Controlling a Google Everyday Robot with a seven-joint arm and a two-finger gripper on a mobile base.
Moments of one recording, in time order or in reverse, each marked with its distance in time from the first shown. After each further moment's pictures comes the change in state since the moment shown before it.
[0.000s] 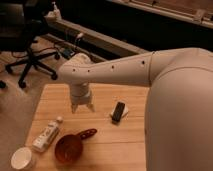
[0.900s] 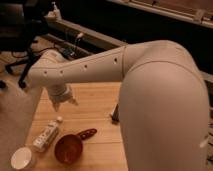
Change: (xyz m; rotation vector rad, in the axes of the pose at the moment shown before) arm -0.009 0.100 -0.023 0.059 -0.107 -0.249
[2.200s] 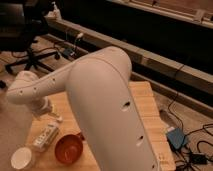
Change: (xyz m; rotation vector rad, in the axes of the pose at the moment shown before) arm -0.014 0.090 0.078 0.002 -0.005 0.187
